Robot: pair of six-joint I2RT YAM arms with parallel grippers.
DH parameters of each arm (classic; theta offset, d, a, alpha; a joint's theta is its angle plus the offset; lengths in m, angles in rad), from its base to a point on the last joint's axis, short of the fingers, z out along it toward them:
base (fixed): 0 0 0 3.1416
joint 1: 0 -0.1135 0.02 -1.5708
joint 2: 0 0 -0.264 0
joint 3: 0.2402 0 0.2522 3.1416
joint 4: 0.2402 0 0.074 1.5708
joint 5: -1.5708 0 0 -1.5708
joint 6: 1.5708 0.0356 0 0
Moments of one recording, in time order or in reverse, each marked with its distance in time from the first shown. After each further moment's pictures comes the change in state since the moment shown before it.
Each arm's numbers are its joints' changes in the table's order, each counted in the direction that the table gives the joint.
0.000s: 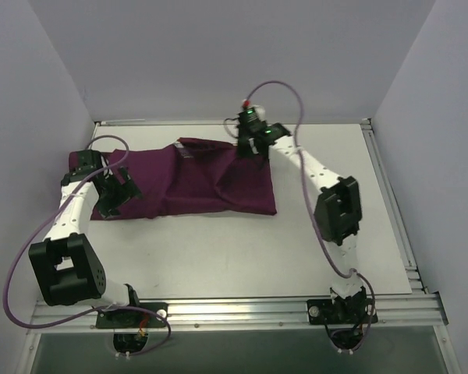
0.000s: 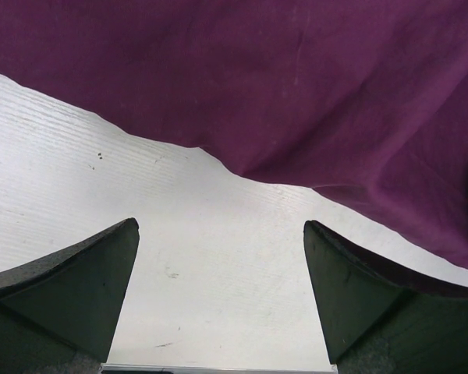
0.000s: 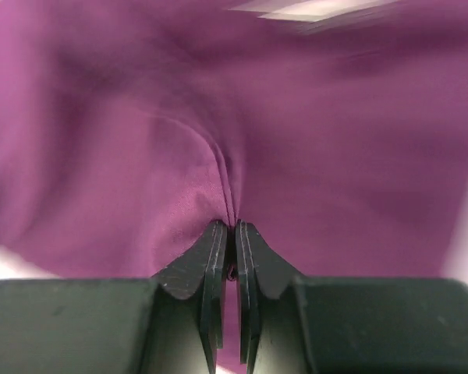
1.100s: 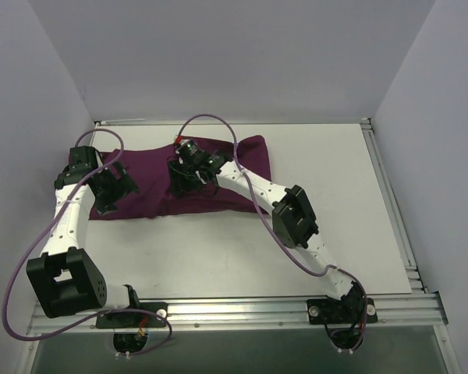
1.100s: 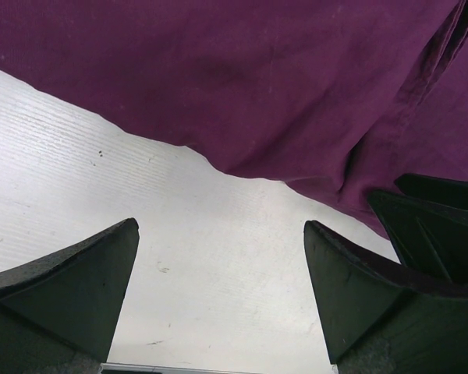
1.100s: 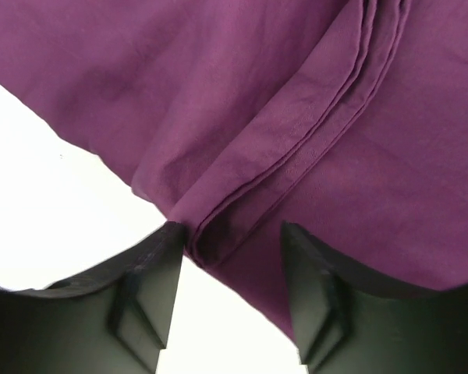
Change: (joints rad) left arm 0.000 0.076 0.029 0.029 0.011 -0.028; right arm -0.206 -0.228 0.192 -0.035 0.202 0.010
